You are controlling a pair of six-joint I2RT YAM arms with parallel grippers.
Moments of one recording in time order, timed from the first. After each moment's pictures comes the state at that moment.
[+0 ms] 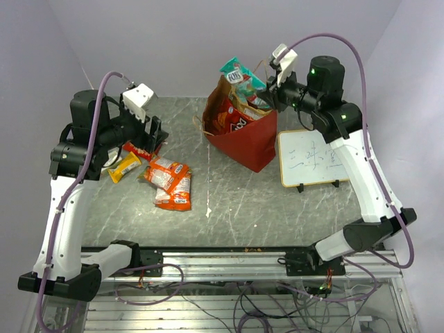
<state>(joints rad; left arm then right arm) -0.17 1.10 1.56 -0.85 0.48 0.29 0.41 1.47 1.84 -0.63 -0.39 -0.34</state>
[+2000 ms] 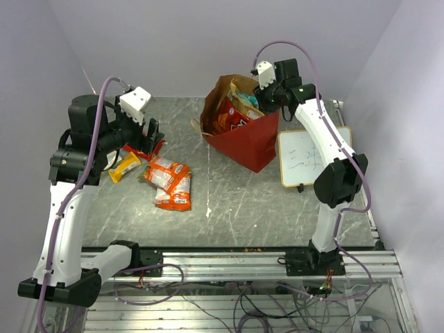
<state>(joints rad) -0.16 1.06 1.51 -0.82 0.41 0.30 0.32 1.97 2.04 -0.78 -0.11 -0.36</state>
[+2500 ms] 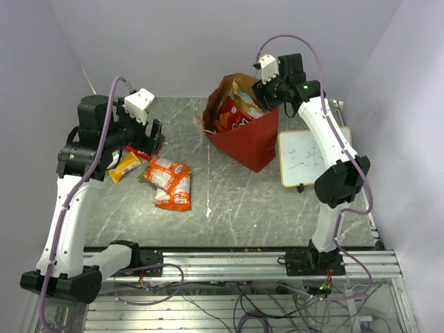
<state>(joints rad) -0.15 1.08 1.45 -0.80 0.38 0.29 0.31 1.97 2.12 -0.81 -0.12 -0.36</state>
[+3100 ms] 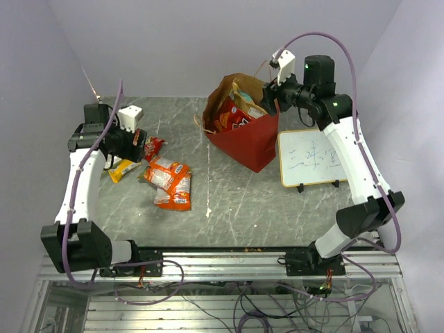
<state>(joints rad) 0.08 1.28 1.26 -0.82 0.32 0.40 0.31 1.63 1.90 -0.72 -0.33 -0.33</state>
